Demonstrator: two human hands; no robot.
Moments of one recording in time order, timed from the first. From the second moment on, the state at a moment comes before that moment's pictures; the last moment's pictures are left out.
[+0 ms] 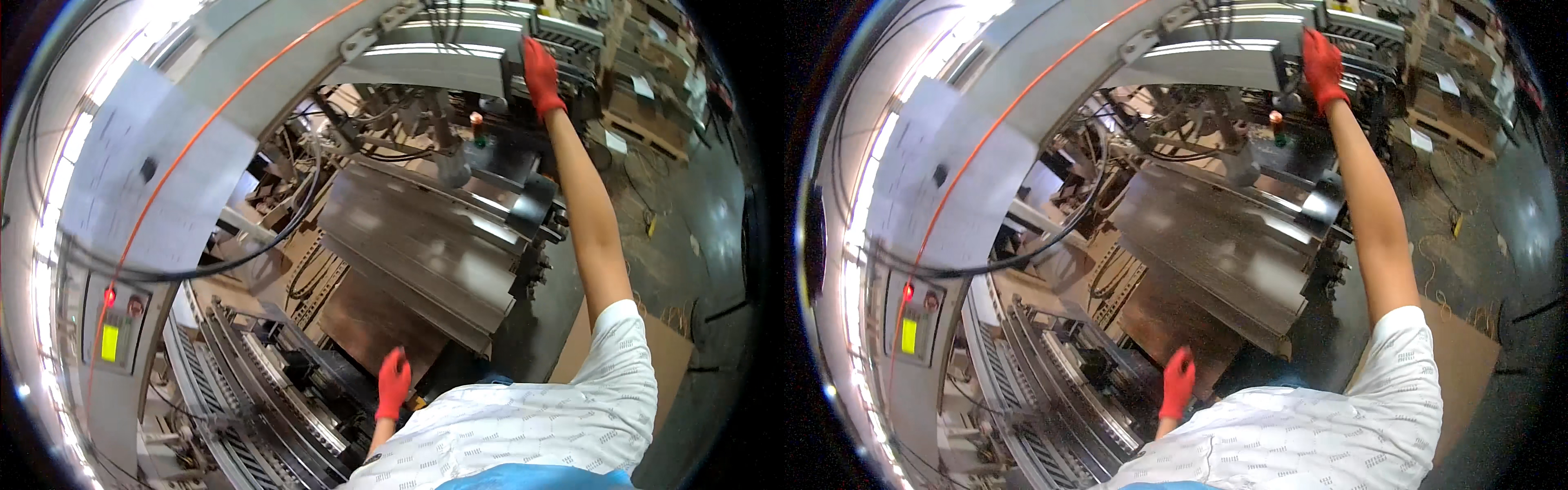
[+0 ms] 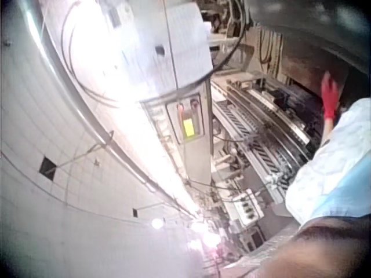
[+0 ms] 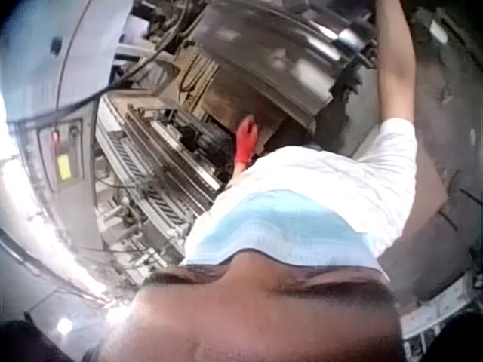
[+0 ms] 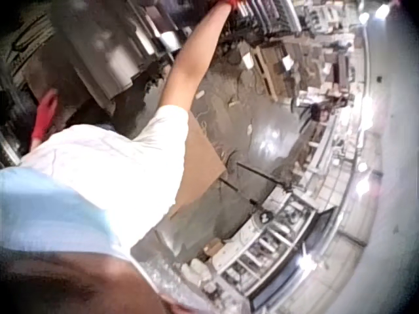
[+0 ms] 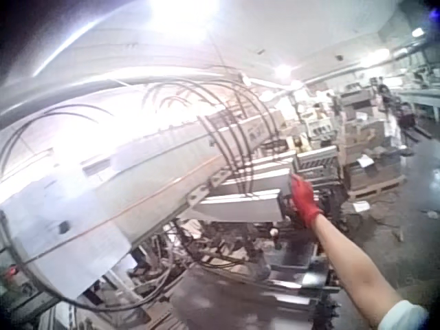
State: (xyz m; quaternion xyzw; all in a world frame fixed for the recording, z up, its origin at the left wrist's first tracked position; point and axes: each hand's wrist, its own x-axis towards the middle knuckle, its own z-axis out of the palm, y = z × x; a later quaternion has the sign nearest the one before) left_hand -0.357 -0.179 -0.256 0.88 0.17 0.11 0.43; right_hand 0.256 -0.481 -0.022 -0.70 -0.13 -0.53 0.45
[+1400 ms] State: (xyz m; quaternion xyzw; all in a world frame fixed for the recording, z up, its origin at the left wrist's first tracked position) left_hand -0.553 -0.182 -0.313 0.87 0.30 0.13 0.37; right_hand -0.055 -0.173 0.055 -0.55 -0.31 -0.43 0.65
